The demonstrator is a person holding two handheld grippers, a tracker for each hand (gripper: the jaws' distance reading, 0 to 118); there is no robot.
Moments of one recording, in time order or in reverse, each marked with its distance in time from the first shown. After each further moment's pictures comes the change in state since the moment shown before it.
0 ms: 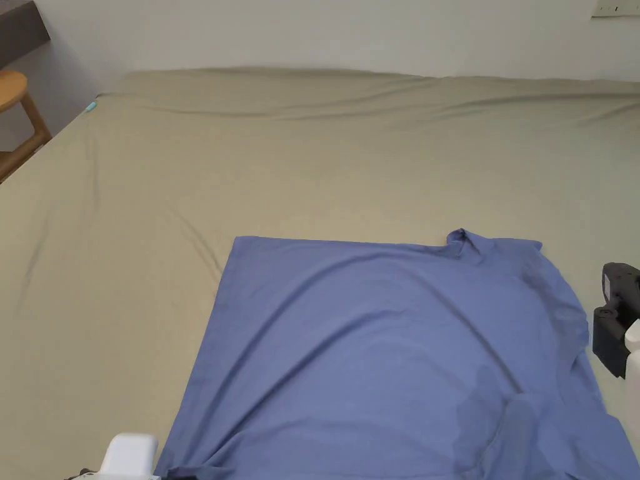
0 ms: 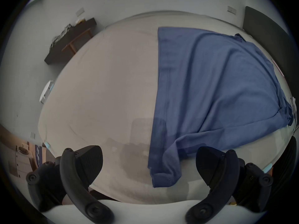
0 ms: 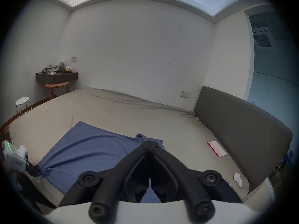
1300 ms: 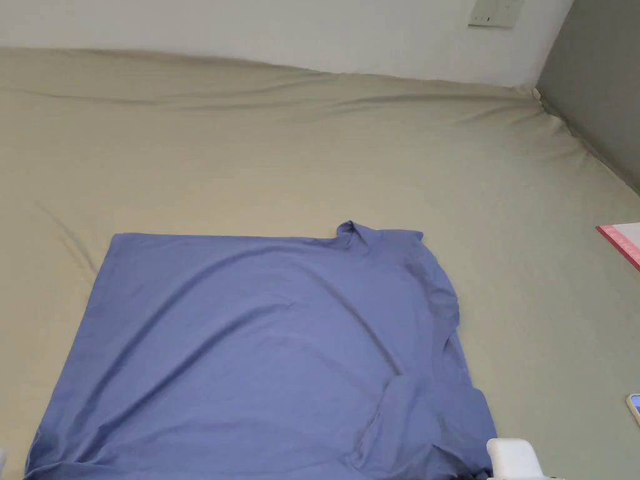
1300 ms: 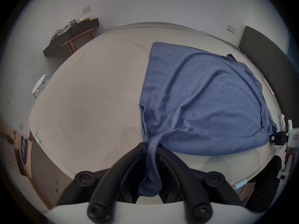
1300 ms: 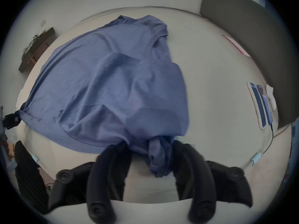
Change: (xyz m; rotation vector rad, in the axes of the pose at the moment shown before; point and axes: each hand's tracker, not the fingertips) left arm 0.018 0.011 0.034 0.109 -0.116 0.097; right arm 0.054 -0.241 -0.067 -0.823 0.157 -0.220
